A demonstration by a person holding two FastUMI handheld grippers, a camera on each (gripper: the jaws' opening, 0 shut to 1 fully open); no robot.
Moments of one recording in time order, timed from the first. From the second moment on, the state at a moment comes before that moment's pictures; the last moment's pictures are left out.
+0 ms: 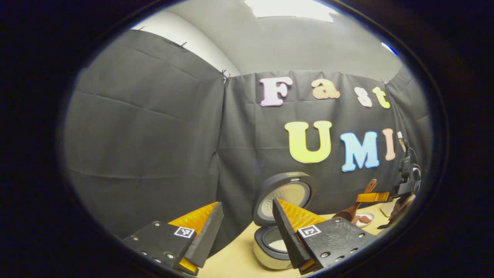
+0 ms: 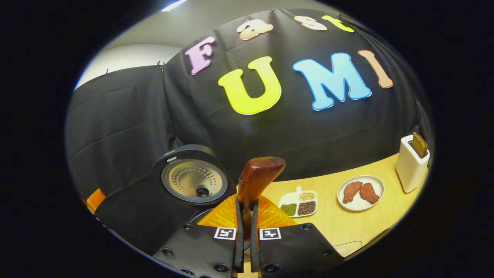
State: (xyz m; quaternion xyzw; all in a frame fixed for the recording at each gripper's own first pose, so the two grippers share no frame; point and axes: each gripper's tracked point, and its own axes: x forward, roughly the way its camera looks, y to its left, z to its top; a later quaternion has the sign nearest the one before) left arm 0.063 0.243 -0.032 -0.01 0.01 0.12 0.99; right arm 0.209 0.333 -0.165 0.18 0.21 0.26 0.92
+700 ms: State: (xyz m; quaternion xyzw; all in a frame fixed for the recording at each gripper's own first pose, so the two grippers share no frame) left arm 0.091 0.151 -0.010 -0.02 0.00 0.05 1.00; right arm 0.209 0.175 -0.168 0.21 0.21 0.15 0.95
